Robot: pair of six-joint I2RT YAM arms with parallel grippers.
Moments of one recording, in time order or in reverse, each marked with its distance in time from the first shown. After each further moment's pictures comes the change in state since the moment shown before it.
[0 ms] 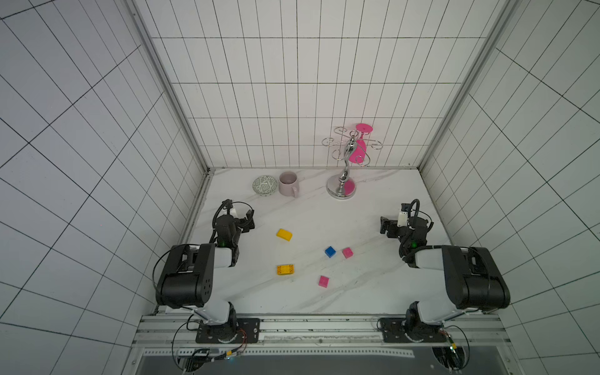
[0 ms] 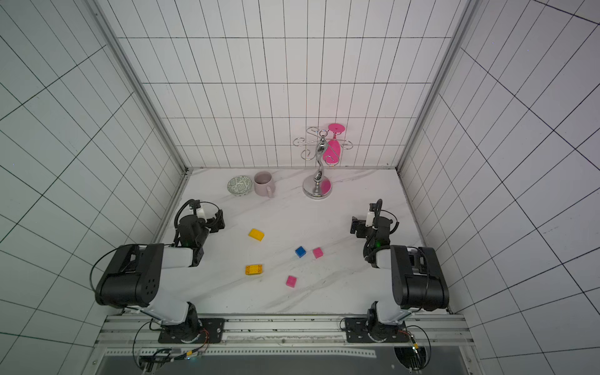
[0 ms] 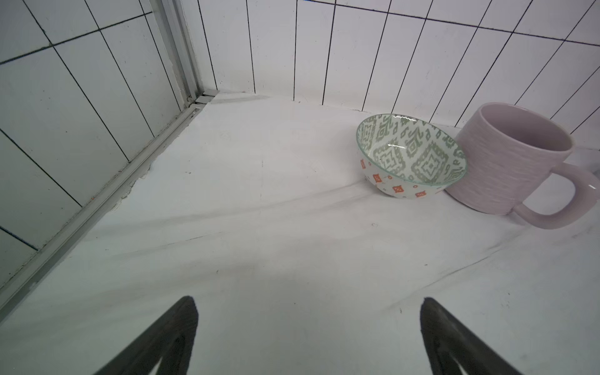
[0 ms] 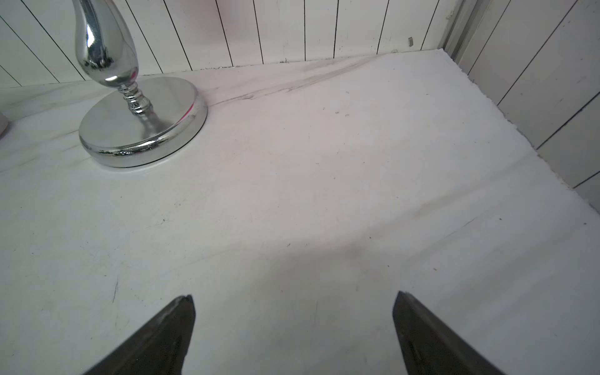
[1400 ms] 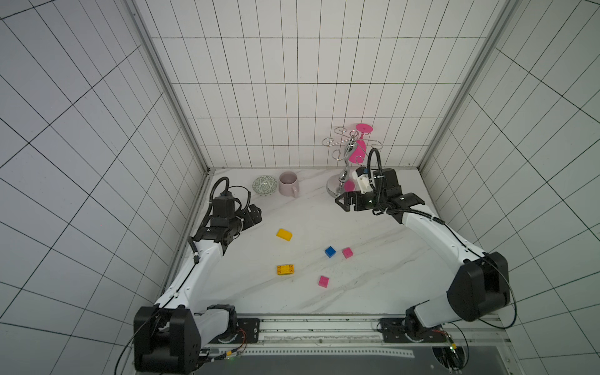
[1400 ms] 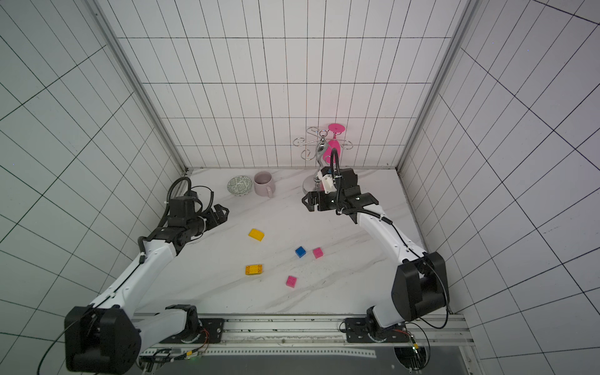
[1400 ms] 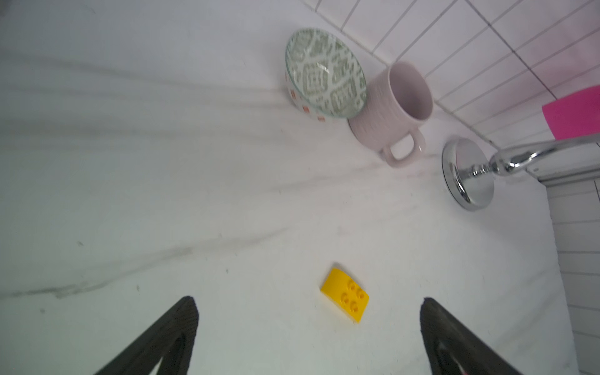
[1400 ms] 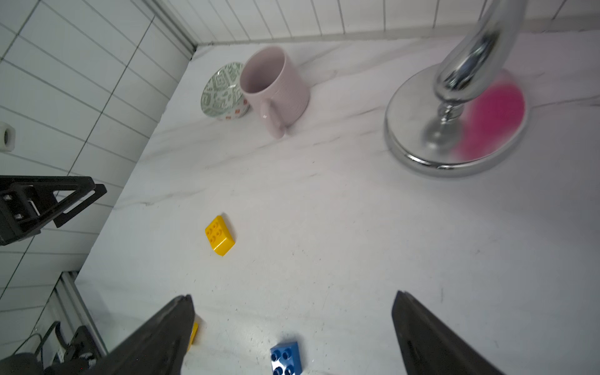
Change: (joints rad) left arm -0.135 -0.472 0.369 -1.266 0.226 -0.436; right arm 0.437 -0.053 0.837 -1.224 -0.300 0.182
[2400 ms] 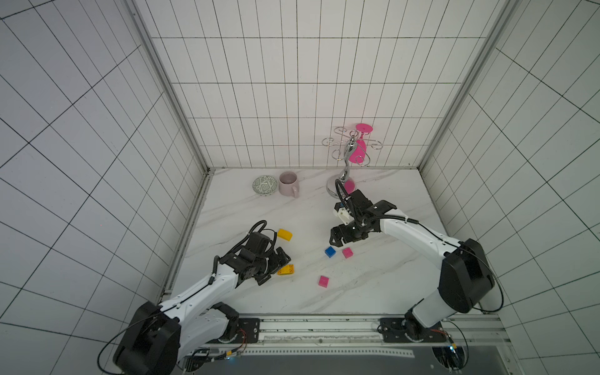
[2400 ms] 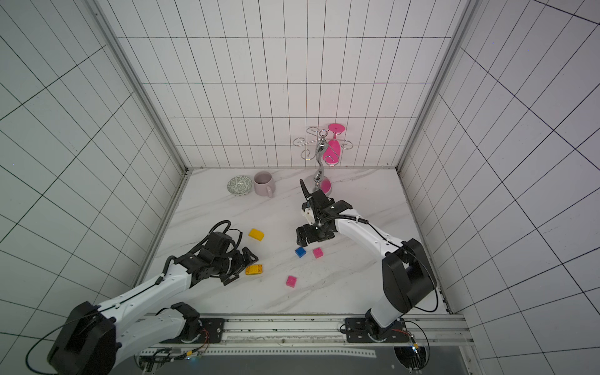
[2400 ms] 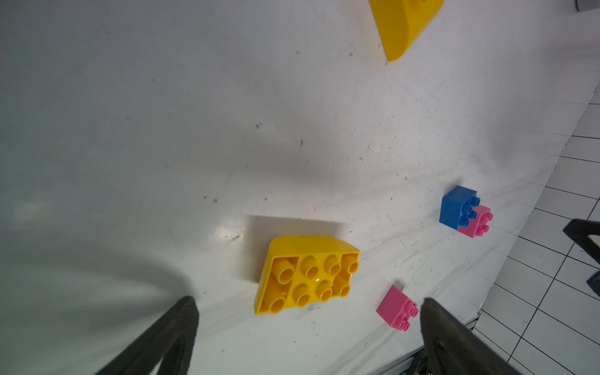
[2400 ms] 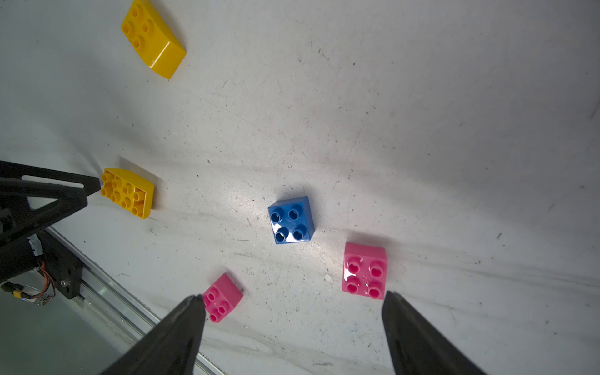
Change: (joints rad) left arm -0.401 -0.008 -0.319 0.049 0.103 -0.493; right arm 0.198 0.100 -0.033 -0.345 0.114 -0.028
